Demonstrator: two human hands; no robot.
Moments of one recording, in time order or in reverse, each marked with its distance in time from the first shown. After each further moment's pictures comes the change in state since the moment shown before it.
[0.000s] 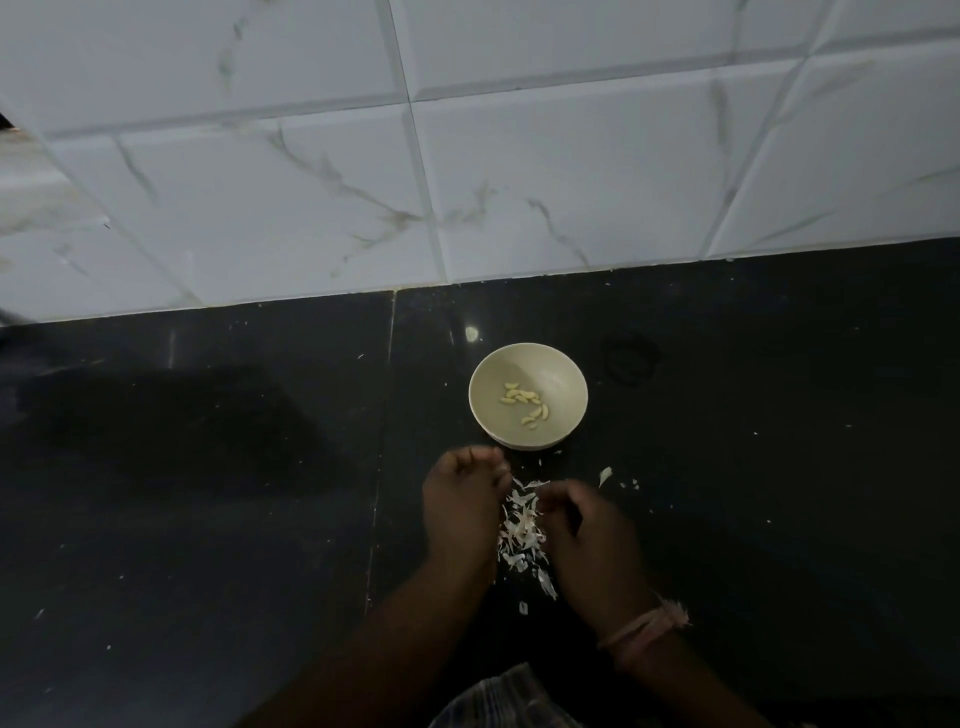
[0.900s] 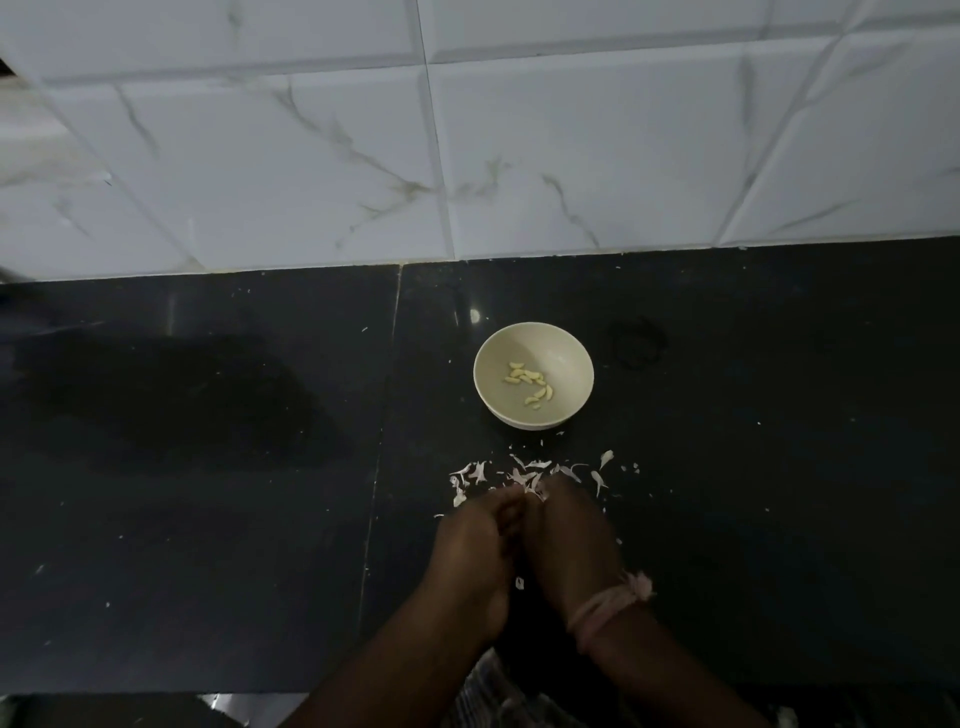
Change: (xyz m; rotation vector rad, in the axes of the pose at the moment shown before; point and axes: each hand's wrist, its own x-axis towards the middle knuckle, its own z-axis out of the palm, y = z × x) left_hand -0.051 0.001 -0.018 -0.064 -0.111 -0.428; right_hand -0.004 -0.012 0.016 -0.330 -0.224 0.167
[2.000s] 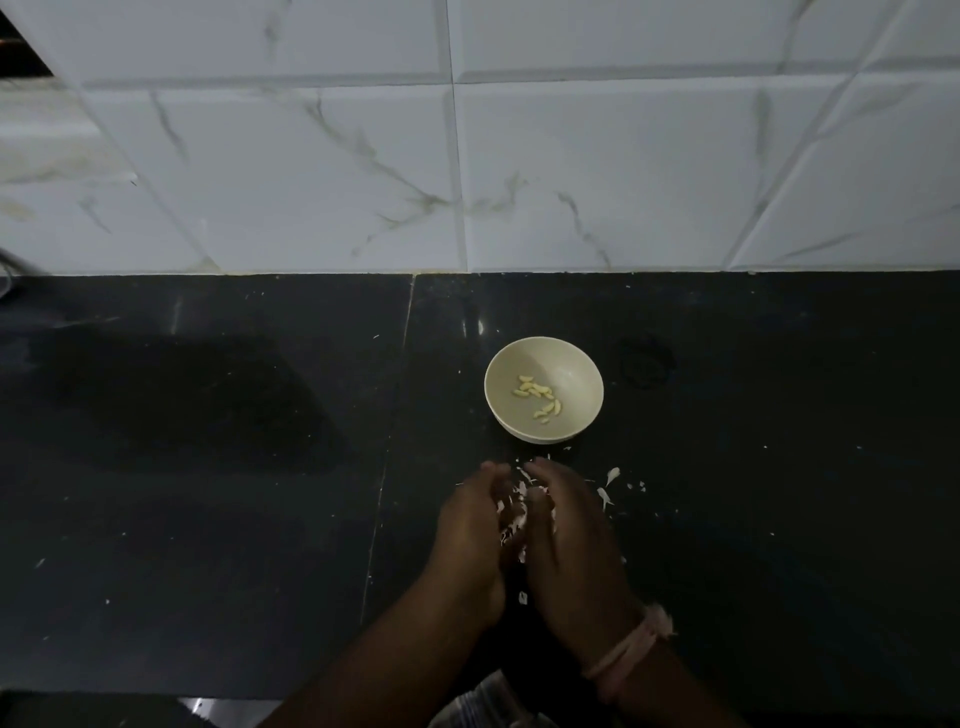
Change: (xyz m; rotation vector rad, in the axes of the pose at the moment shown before) left_hand -0.004 0.018 0.003 -0.083 -0.058 0.123; right_hand -0.021 -0.017 0.000 0.217 0.326 -0.346
